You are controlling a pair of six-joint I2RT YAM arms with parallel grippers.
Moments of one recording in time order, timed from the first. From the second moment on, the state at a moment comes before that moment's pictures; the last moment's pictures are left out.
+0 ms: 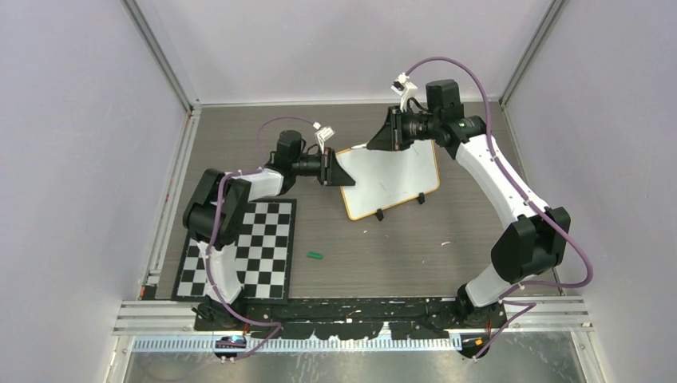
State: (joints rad) left arm -0.38 1.92 1.09 0.47 1.04 -0.48; right arm 0.30 1.58 1.52 -0.53 -0.76 0.20
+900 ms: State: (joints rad) left arm -0.38 1.94 1.22 0.08 1.03 -0.24; right arm 0.30 1.57 1.50 -0.55 -0.70 0.19
